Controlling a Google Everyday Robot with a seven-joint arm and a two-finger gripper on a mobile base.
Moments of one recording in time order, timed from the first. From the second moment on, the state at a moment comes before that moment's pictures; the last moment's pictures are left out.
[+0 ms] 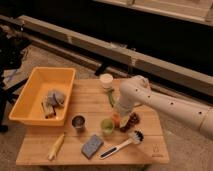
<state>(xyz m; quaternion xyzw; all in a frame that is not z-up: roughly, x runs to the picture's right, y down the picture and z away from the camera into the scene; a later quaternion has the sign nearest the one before) 0.066 0.154 0.803 -0.32 -0.17 -0.15 0.92</state>
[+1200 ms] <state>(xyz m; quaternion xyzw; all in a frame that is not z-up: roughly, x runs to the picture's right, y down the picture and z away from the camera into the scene) 0.046 0.160 0.833 -0.29 -0.17 -0.18 0.92</state>
